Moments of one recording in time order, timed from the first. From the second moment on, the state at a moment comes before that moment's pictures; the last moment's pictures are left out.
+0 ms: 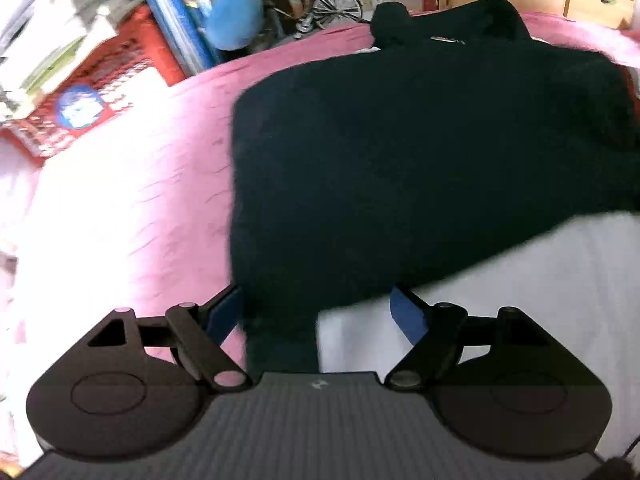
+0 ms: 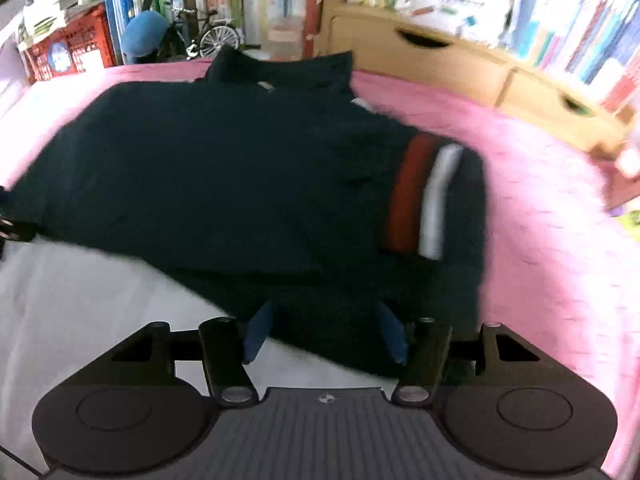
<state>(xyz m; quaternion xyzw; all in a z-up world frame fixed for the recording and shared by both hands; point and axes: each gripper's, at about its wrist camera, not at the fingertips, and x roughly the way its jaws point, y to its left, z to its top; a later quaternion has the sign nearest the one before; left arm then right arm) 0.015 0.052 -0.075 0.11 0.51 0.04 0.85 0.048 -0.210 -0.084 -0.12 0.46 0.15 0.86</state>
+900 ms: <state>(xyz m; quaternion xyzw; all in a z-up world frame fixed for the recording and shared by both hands) -0.164 0.038 -0.030 -0.04 0.57 0.02 0.82 -0.181 -0.234 0.002 -0.07 0.41 0.10 0.90</state>
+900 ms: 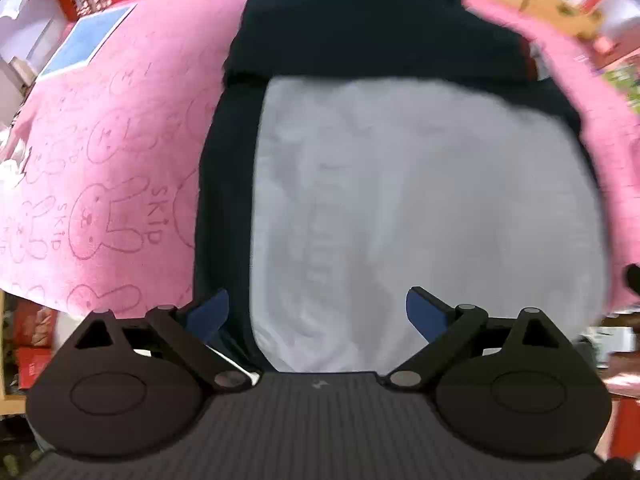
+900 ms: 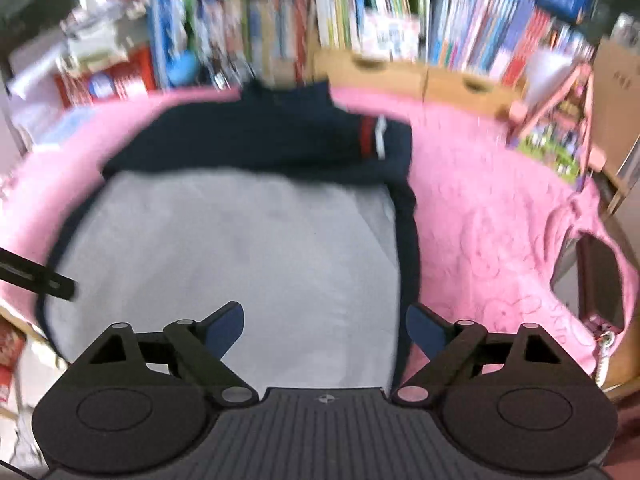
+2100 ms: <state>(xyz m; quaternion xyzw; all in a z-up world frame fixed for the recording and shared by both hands) -0.183 0.003 0.000 -0.03 0.56 0.02 0.83 -0.231 -0.209 0.029 -0.07 0.39 0.16 0.90</state>
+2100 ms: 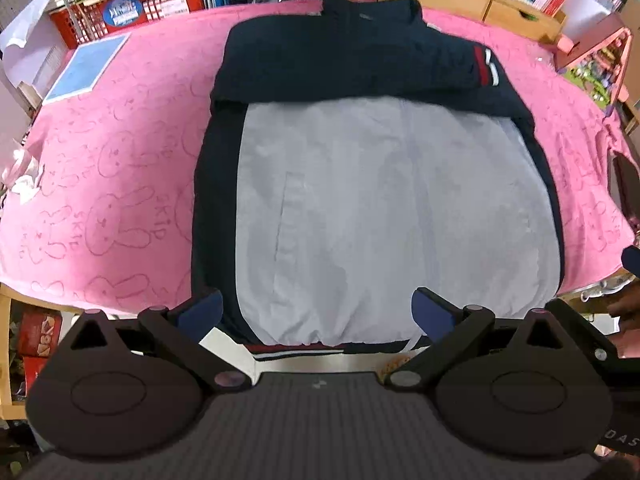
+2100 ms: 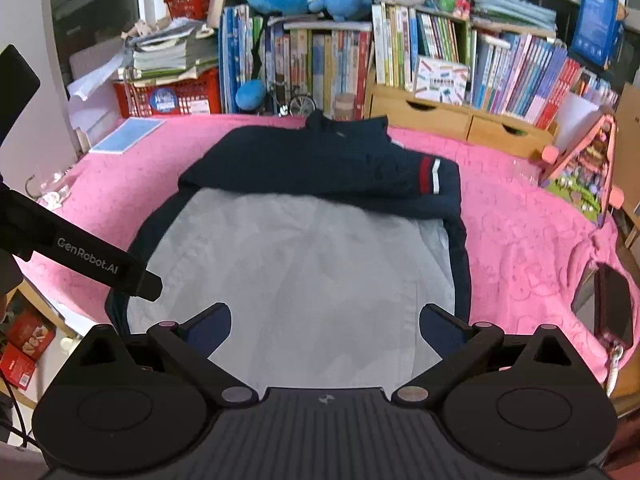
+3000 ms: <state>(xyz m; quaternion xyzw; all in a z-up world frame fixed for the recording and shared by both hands) -0.156 -0.012 -0.060 -0.04 0.64 0.11 0.76 -0.194 -0.286 -0.113 -0.12 0.54 0.20 0.81</state>
